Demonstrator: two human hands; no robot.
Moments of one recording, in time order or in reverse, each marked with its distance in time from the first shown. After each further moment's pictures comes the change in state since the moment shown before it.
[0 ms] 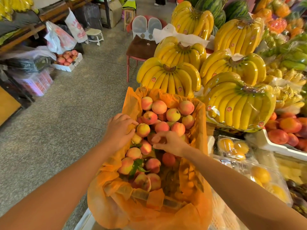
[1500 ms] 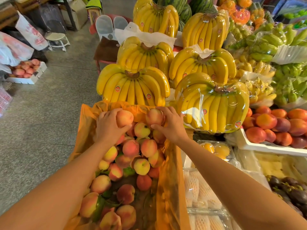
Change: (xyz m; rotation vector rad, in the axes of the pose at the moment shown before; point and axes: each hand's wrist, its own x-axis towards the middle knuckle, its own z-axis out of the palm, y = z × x) left_hand 0.144 0.049 0.079 -0.075 0.107 -0.175; right_hand 0.033 0.087 -0.114 -0.153 0.628 0.096
